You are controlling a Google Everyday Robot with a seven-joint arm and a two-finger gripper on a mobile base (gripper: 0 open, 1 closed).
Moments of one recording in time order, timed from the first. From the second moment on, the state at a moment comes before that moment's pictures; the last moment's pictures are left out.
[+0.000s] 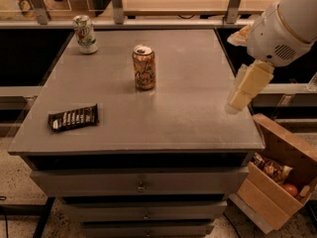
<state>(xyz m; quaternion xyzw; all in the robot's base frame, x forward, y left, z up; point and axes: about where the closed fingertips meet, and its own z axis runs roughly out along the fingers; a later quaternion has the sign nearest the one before) 0.505 -0.159 0.949 -0.63 0.73 0.05 0.26</state>
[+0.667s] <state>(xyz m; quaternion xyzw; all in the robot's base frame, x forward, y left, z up) 0.563 -0.122 0.942 -0.63 0.70 0.07 0.32</state>
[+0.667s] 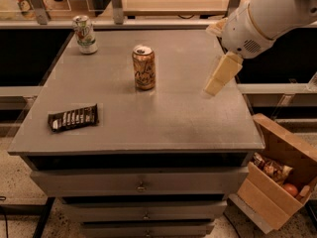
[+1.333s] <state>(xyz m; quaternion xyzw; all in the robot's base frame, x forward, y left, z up) 0.591 -0.106 0.925 -0.63 0.70 0.08 0.32</state>
